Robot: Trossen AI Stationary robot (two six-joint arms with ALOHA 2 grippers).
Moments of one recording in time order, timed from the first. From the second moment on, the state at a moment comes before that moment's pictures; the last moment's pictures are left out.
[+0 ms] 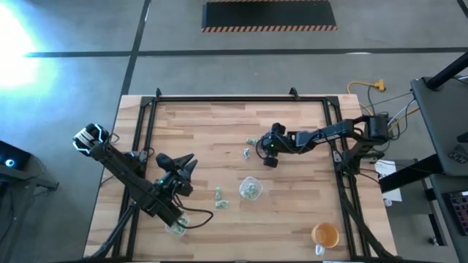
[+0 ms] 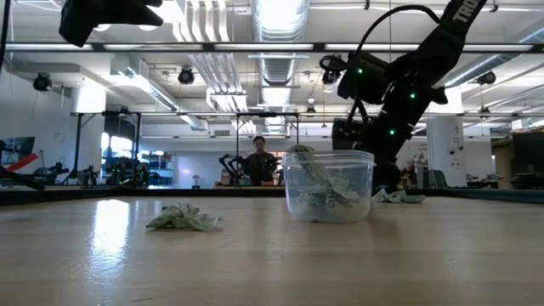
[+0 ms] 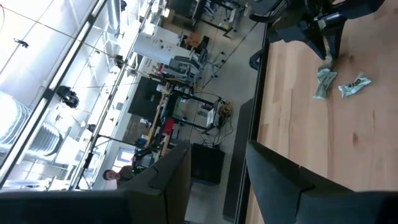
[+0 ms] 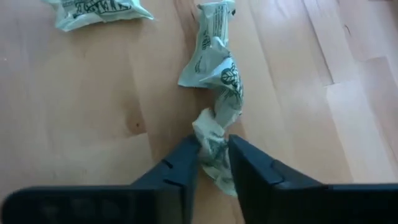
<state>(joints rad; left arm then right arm) -0.71 1.48 1.11 -1.29 -1.46 -0.57 -0.18 1.68 0.71 -0.03 0.29 -0.06</state>
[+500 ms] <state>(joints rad) -0.71 1.48 1.11 -1.28 -1.46 -0.57 -0.17 1.60 0.71 -0.09 0.29 -0.04</state>
